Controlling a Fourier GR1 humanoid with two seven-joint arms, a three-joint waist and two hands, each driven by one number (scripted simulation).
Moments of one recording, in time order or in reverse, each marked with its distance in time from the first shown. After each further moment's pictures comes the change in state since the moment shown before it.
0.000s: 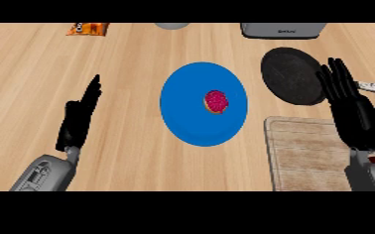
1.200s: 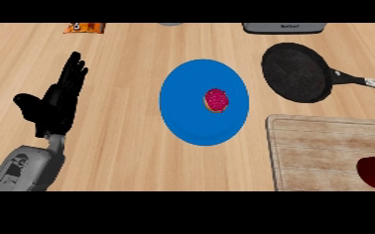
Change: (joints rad) left arm -0.034 0.003 0.137 -0.110 0.094 -0.041 -0.081; right arm 0.092 -0.779 -0.233 0.154 0.200 0.618 -0.542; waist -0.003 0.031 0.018
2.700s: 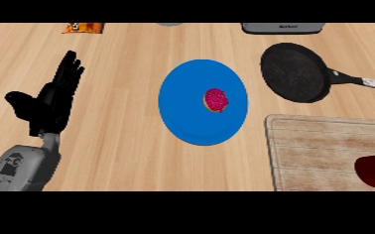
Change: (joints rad) left arm 0.002 -0.005 0.049 0.009 -0.011 -0.049 0.007; right arm 0.152 -0.289 0.195 -0.089 0.154 -0.225 -0.252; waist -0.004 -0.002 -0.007
